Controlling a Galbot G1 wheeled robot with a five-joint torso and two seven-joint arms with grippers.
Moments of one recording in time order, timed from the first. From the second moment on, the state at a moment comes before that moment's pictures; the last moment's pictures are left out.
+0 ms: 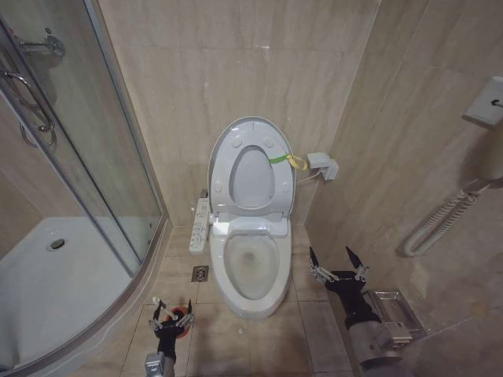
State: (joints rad) left arm 1.46 -1.29 -0.32 -1.61 -0.24 -0.27 -0.31; right arm -1.68 1.45 0.57 2.30 0.17 -0.02 0.06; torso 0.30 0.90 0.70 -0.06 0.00
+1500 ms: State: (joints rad) left arm 1.72 -1.29 -0.69 -2.37 -0.29 0.02 -0.15; right arm -1.68 1.45 0.57 2.30 0.17 -0.02 0.06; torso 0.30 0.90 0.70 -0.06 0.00
